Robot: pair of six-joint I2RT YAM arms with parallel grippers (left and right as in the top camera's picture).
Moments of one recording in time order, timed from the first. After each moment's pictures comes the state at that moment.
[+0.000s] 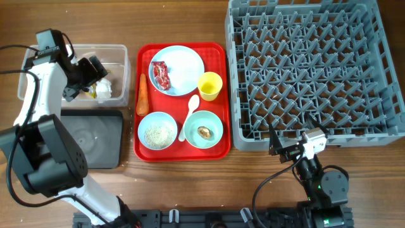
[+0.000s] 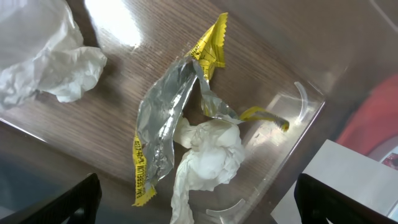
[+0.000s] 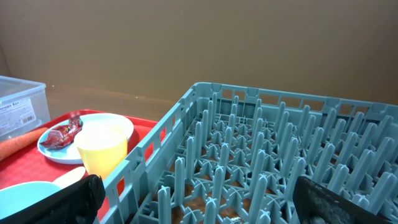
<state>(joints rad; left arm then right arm) 0.31 1.90 1.44 -0.79 0.10 -0.32 0.13 0.02 0.01 0.01 -0.15 -0.05</state>
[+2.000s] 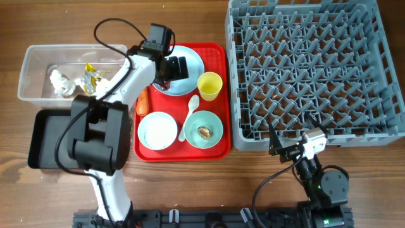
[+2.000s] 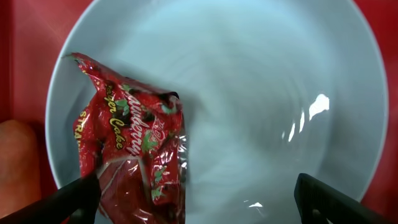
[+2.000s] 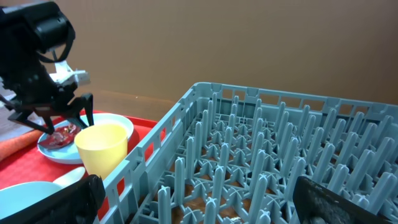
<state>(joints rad) -0.26 2.06 1.48 -0.63 0.02 -0.41 0.13 0.02 0.01 0.01 -0.15 -0.05</state>
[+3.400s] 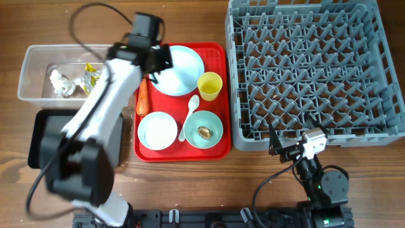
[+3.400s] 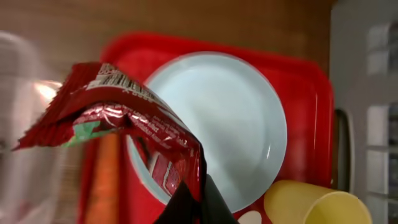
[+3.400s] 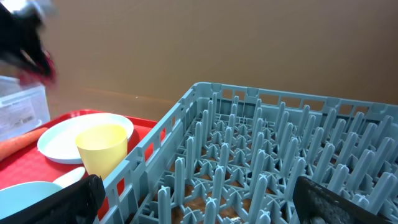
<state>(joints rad) -0.23 1.78 1.48 -0.70 -0.02 -0.39 0.13 0.02 0.01 0.01 -0.15 -0.05</state>
